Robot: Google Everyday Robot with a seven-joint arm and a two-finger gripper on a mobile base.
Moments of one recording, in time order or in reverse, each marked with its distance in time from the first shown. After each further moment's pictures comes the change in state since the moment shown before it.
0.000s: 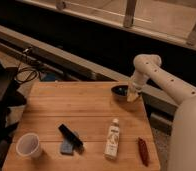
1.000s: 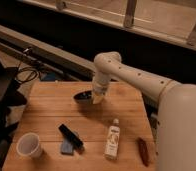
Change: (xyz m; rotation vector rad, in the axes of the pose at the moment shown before) arm -0.221 0.022 0.019 -0.044 -0.075 -0.401
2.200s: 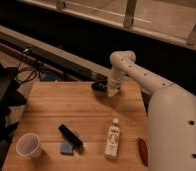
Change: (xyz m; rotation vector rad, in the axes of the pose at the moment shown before) arm 0.149 -0.014 -0.005 0.049 0.066 0.211
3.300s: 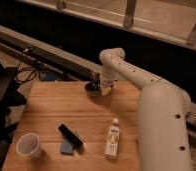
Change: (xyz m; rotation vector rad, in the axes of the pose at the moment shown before) arm -0.065 -0.023 0.008 -0.017 0.055 -0.114
